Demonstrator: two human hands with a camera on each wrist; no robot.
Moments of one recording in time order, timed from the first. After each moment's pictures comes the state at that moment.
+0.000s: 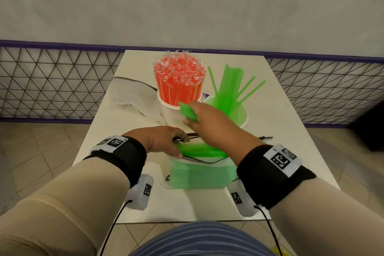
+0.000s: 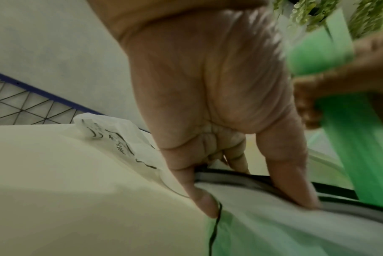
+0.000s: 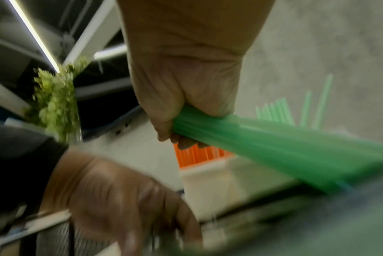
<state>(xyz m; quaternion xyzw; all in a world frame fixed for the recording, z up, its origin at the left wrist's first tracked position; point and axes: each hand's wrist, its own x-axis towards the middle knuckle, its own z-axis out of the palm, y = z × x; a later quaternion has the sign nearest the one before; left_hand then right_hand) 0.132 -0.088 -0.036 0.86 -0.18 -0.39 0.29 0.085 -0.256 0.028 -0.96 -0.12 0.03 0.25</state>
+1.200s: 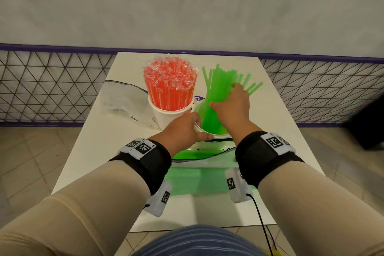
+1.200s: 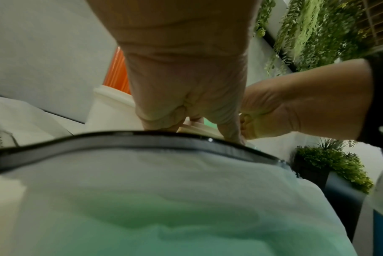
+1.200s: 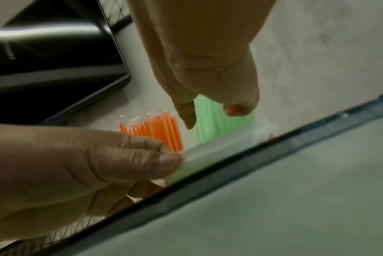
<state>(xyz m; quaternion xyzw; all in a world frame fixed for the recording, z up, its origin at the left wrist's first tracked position) 0.135 -0.168 -0.032 0.92 -0.20 -0.13 0.32 0.142 -0.320 0.004 -0.88 0.23 -0.14 0.39</state>
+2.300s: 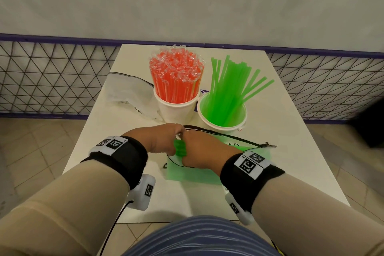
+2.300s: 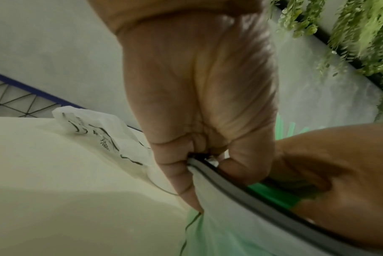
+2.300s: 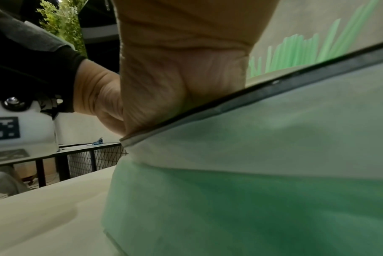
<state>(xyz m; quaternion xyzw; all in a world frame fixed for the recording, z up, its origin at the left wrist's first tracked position) 0.135 -0.103 -0.035 0.89 -0.21 -0.35 0.20 0.081 -0.250 -0.044 -0.96 -0.17 0.17 0.12</state>
